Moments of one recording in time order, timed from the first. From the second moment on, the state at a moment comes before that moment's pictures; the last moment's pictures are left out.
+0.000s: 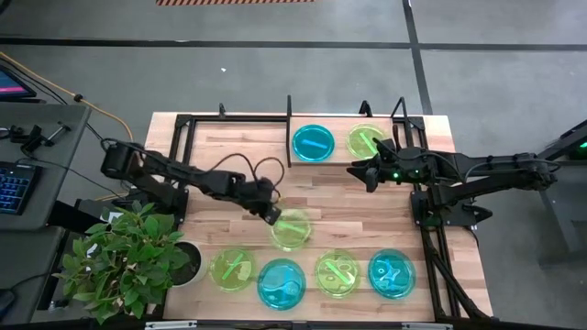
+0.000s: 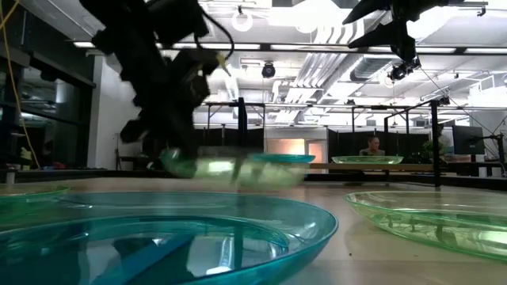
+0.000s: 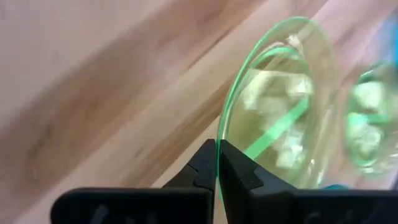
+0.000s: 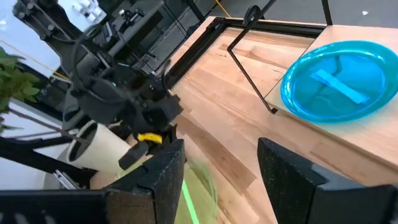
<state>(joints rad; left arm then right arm) -0.06 1.55 0.81 -0.22 0.04 -0.98 0.02 0.84 0.76 -0.32 0.28 0.81</state>
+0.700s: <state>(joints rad) 0.03 1.34 0.90 -0.41 -0.09 -0.90 0.03 1.26 0.77 -0.07 0.03 1.08</state>
